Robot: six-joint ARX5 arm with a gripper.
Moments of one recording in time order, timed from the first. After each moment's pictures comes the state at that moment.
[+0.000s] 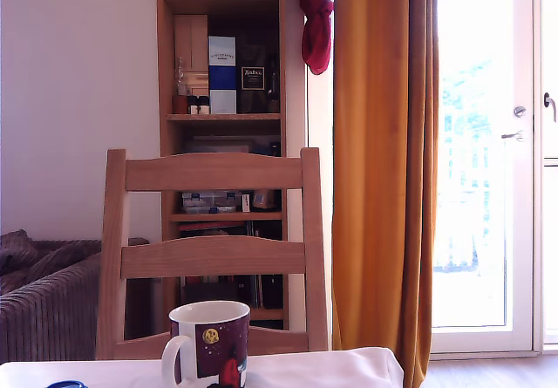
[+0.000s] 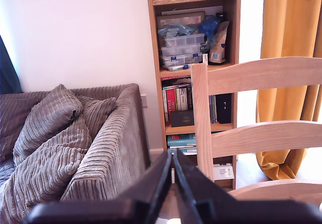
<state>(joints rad) 0.00 0.00 0.02 -0.01 0.00 0.00</state>
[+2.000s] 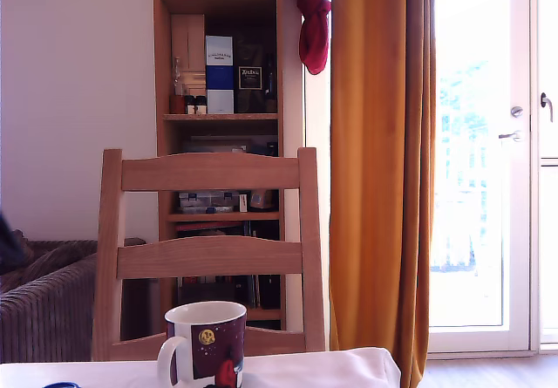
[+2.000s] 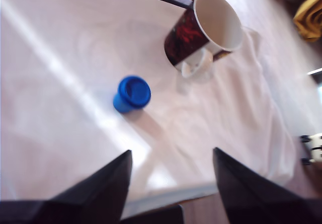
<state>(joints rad) -0.21 0.93 0.31 -0.22 0.30 -0.43</state>
